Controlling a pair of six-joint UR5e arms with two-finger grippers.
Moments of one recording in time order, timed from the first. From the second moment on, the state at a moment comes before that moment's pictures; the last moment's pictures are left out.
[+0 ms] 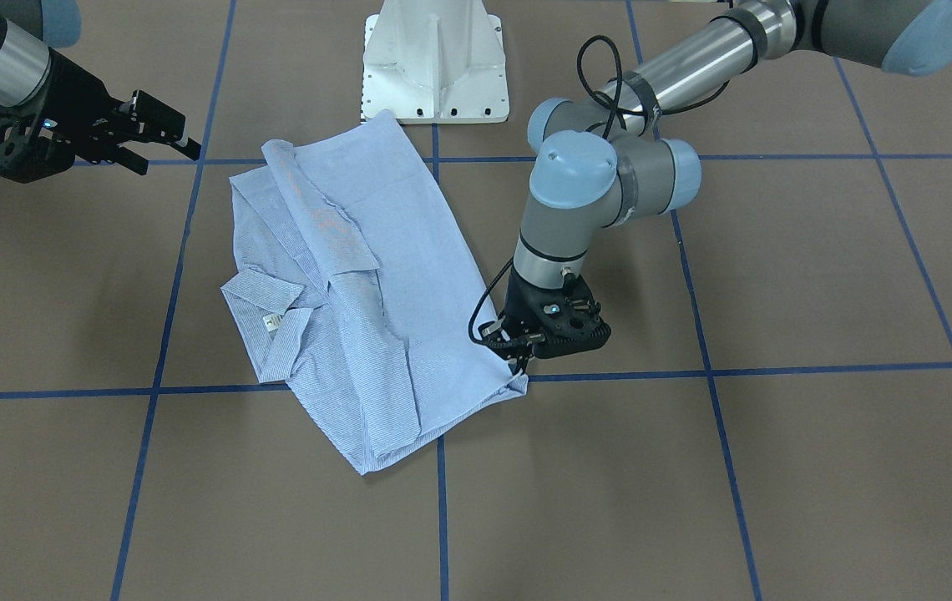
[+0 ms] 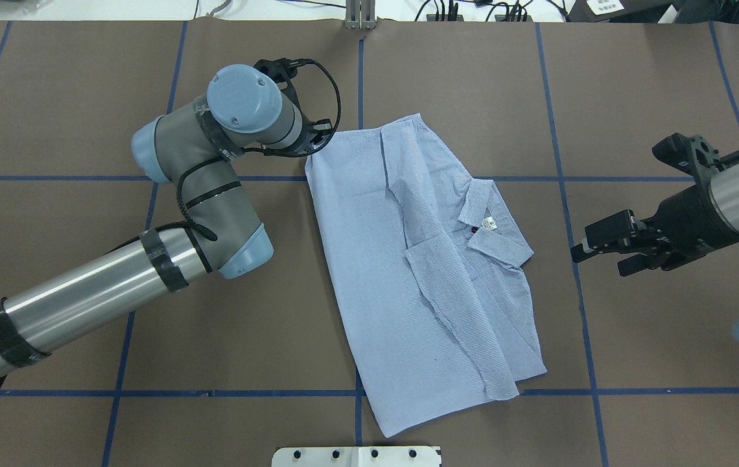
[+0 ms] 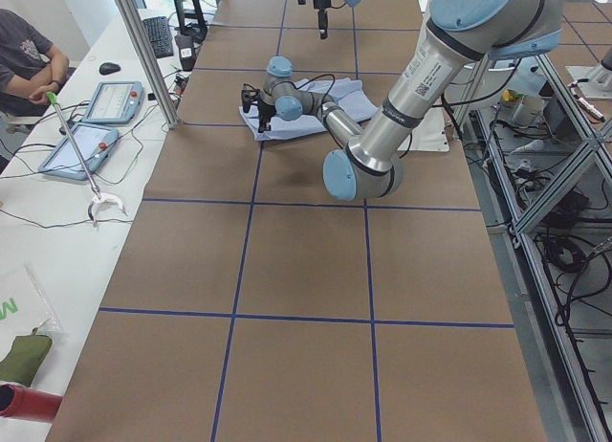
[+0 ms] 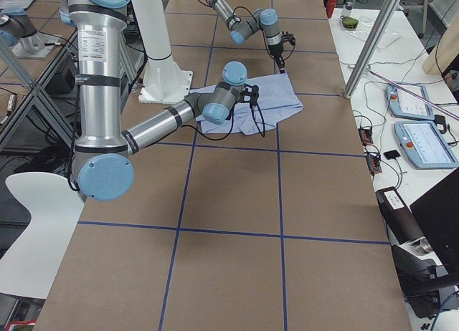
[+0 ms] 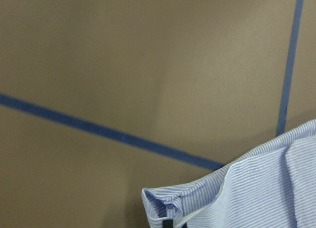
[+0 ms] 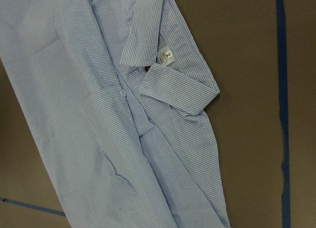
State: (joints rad) left arm -0.68 -2.42 -1.20 -2.08 -1.73 -1.40; right arm 0.88 -1.59 2.05 -1.03 2.45 1.24
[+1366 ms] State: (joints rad) left arm -0.72 -2.51 -0.97 -2.45 -1.59 -1.33; right arm 0.87 -1.54 2.04 -1.04 2.34 1.24
